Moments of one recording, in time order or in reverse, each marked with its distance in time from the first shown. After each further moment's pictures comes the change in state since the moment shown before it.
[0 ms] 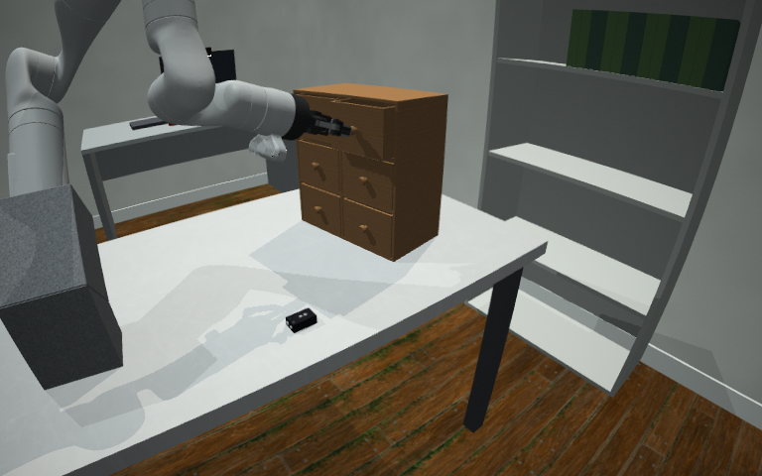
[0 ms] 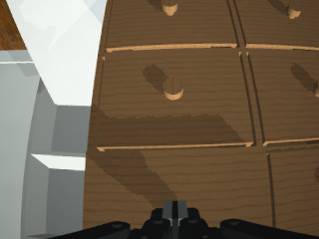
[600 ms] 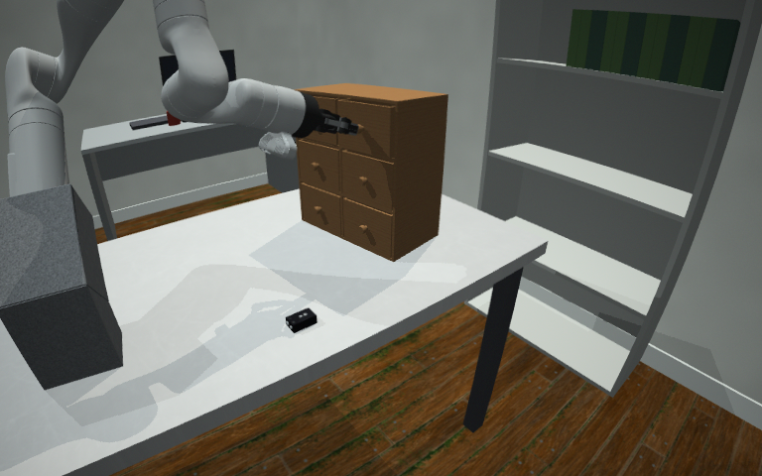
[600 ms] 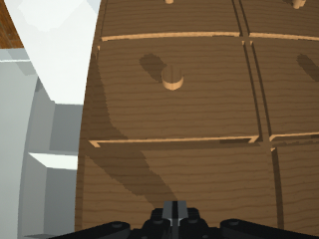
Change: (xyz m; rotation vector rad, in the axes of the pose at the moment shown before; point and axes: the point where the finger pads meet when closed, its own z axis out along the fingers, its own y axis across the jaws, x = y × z) arm -0.007 0.001 0.019 -0.001 0.001 -0.002
